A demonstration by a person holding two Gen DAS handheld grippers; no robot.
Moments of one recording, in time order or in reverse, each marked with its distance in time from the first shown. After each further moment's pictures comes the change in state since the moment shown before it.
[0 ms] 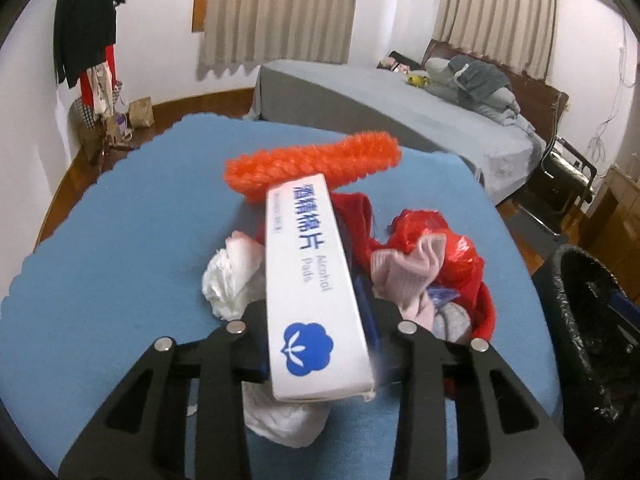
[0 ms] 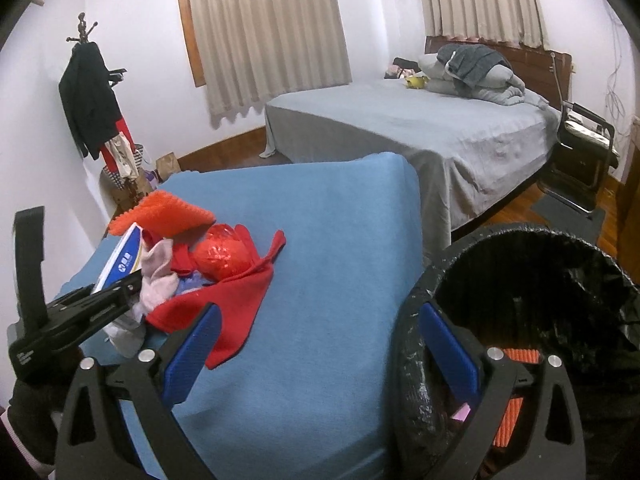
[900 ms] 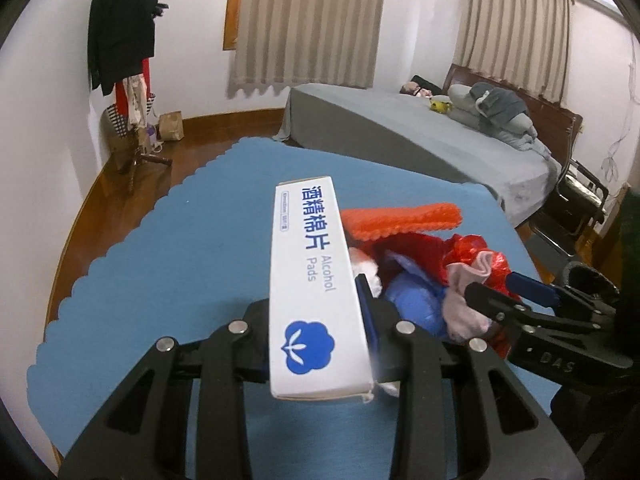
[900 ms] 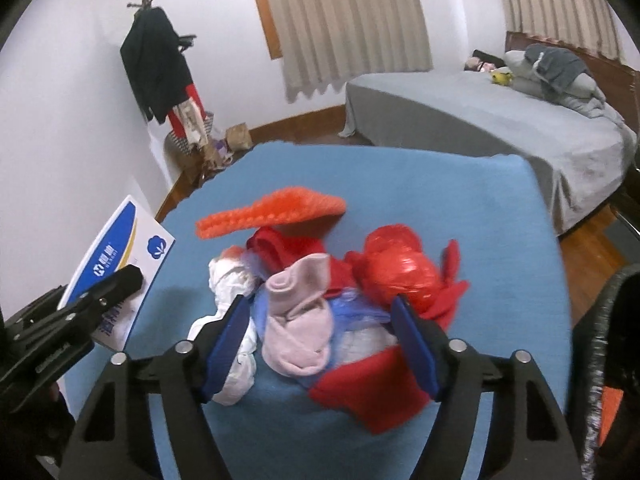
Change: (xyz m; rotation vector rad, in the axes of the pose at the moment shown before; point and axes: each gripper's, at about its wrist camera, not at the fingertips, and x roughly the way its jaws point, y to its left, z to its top) left arm -0.058 0.067 0.001 -0.044 -0.066 0.077; right arm 0.072 0.122 0.009 -0.137 0.099 0.234
